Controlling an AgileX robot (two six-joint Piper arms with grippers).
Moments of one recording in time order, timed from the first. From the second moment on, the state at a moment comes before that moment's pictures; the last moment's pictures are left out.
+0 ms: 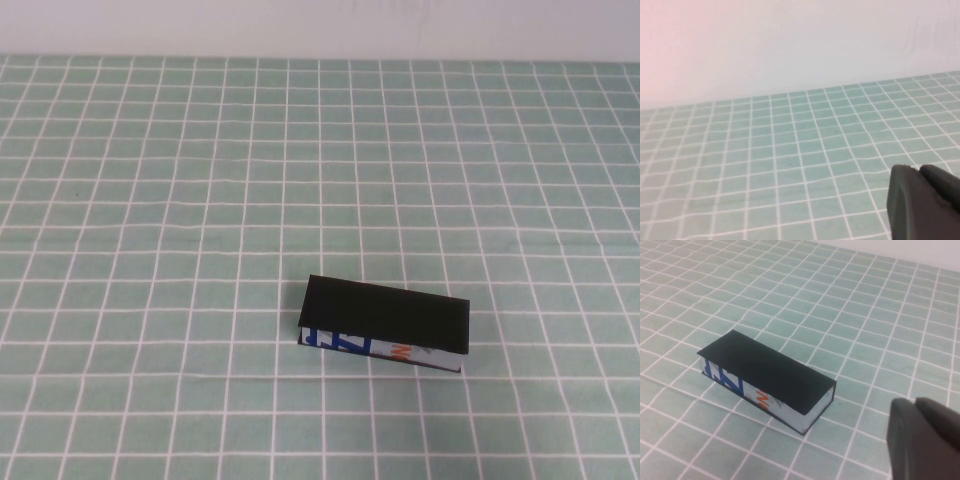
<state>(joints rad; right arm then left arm) 0.40 0.34 -0.26 0.20 0.29 -0.22 -0.28 0.22 -0.40 0.33 0.44 -0.24</state>
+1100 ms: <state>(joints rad) 0.40 0.34 -0.26 0.20 0.31 -0.22 -0.16 -0.01 0.02 -0.06 0.37 -0.06</state>
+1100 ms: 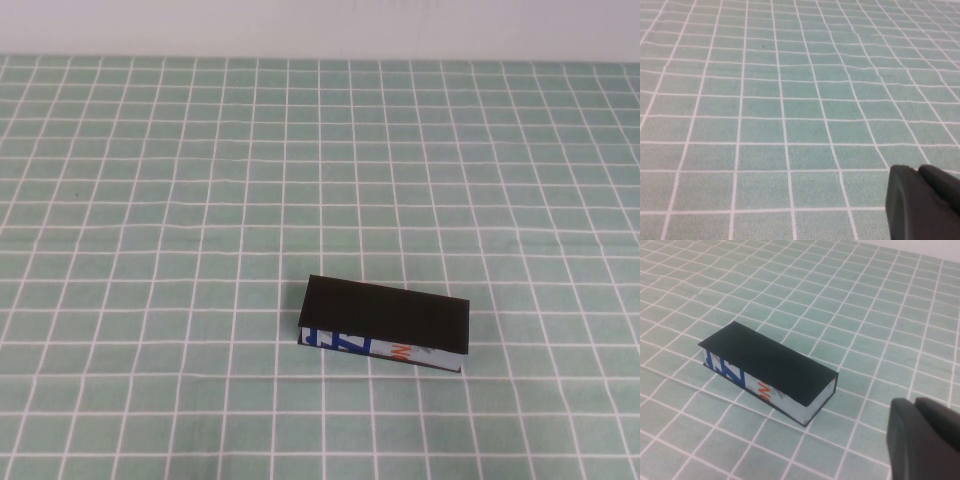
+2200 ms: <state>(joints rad) 0.04 0.02 -0.13 0.29 0.30 -0.22 -0.16 -0.01 0.02 -0.06 0.37 -0.06</state>
